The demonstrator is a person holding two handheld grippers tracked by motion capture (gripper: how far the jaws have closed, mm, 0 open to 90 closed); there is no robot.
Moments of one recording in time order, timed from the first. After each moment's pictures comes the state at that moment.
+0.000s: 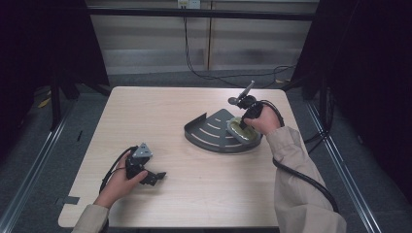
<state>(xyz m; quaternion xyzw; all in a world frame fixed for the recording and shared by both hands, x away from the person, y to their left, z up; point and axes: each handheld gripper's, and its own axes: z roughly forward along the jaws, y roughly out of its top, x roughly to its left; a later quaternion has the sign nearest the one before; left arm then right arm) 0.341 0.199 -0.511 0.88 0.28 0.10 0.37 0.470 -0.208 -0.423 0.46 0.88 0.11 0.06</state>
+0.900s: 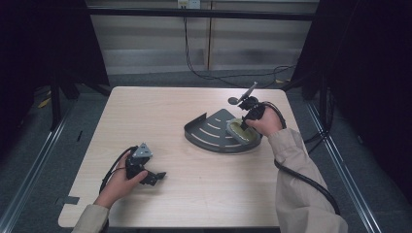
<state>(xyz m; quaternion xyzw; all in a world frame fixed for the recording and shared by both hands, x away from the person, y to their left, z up) 0.341 0.199 -0.511 0.88 0.28 0.10 0.37 0.467 -0.214 -0.425 0.46 0.87 0.12 0.07</state>
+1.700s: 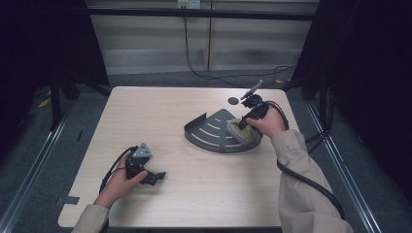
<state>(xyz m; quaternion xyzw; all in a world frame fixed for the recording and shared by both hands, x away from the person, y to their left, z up) 0.341 0.199 -0.511 0.88 0.28 0.10 0.37 0.460 -0.220 -0.413 0.49 0.85 0.14 0.07</state>
